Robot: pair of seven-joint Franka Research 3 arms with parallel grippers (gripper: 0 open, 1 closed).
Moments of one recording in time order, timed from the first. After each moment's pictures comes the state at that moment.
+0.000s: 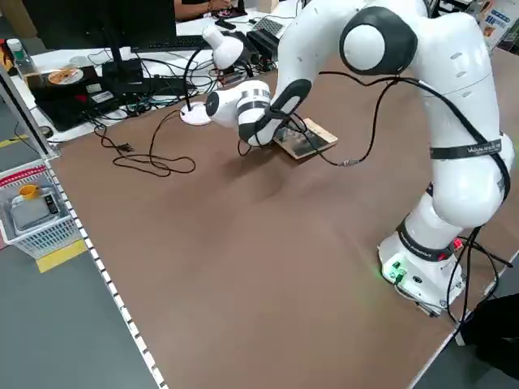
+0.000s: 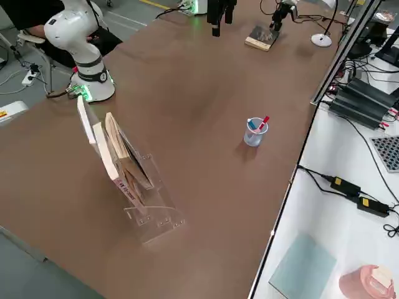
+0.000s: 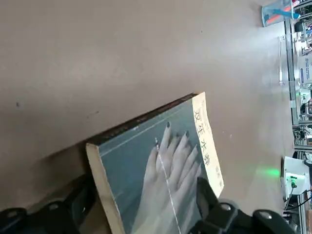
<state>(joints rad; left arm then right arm) 0.24 0.67 -0.01 -1.85 -0.93 1.95 1.13 0.10 0.02 -0.02 -1.53 -0.02 1.67 0.07</state>
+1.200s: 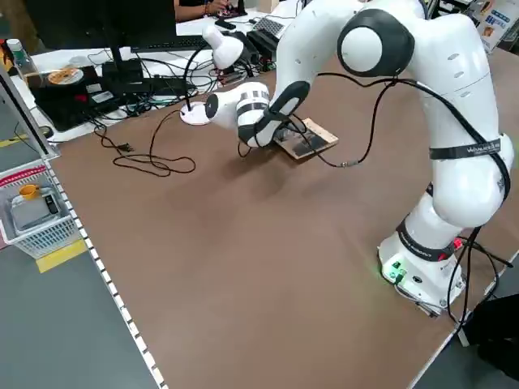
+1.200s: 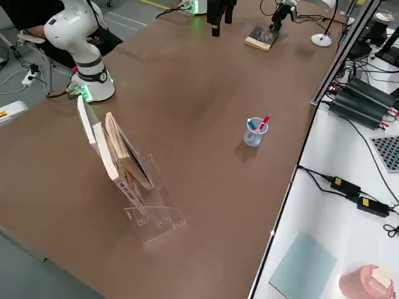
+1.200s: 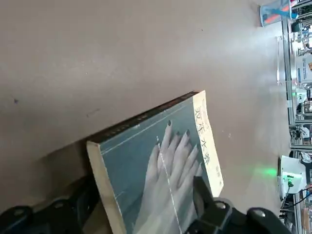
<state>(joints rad) 0.24 0.68 -0.01 -1.85 -0.93 1.93 1.13 0.10 0.02 -0.02 -1.53 -0.02 1.67 0.07</state>
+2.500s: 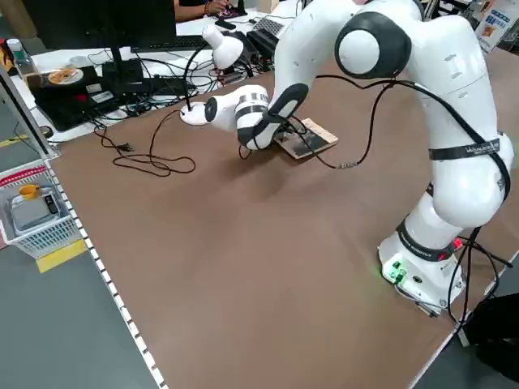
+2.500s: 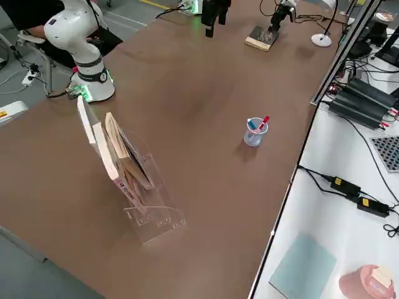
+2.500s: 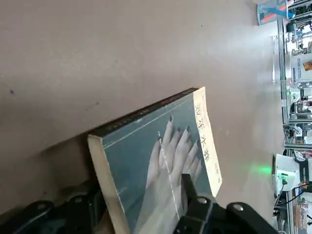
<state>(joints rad) 0.25 0.70 -0.01 -1.84 -0.93 1.91 1.13 0.10 0.02 -0.01 -1.53 -0.02 1.58 0.07</state>
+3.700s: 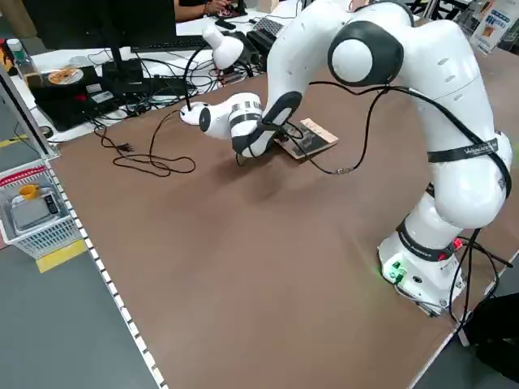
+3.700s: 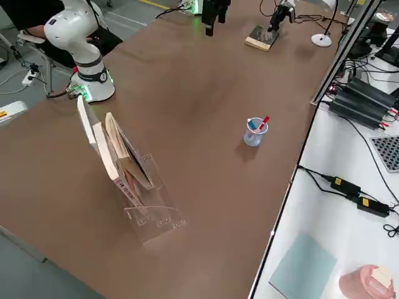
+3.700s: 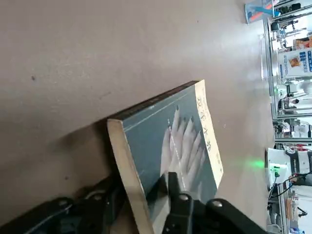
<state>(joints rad) 0.29 0.75 -0.01 -1.80 -0.93 1.86 1.20 0.10 0.02 -0.01 -1.53 0.00 1.58 0.07</state>
